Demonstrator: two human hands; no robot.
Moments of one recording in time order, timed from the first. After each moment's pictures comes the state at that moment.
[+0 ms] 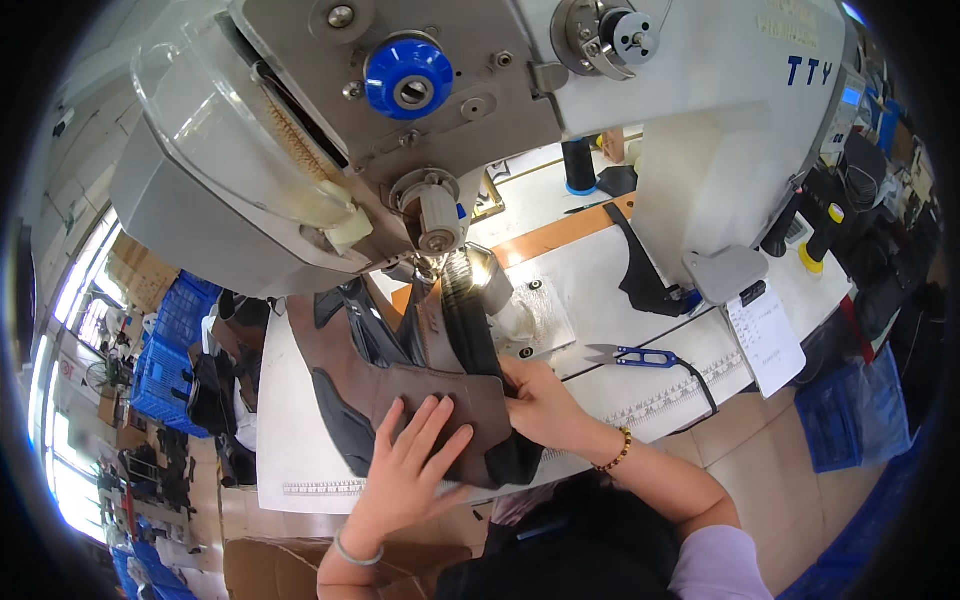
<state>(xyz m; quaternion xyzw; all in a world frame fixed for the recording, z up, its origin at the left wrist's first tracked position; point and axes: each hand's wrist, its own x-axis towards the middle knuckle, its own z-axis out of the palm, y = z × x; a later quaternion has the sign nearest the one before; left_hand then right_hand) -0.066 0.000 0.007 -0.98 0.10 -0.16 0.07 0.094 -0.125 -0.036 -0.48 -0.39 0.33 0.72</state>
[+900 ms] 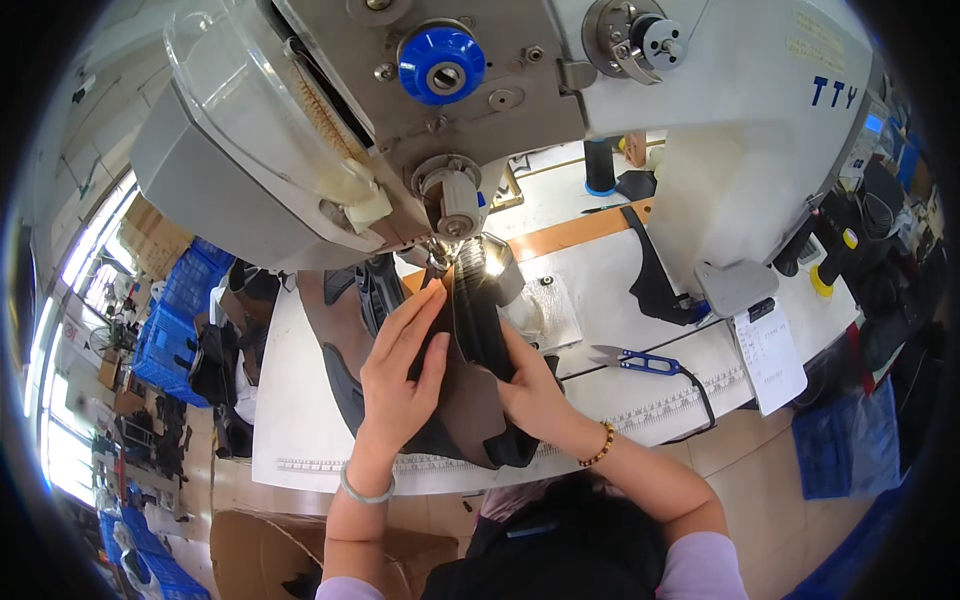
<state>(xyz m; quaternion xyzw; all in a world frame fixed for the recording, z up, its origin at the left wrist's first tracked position) 0.008 0.007 0.025 -0.89 0.00 -0.40 -0.23 0.084 -0.103 -0.032 -0.39 -0.31 0.26 0.83</state>
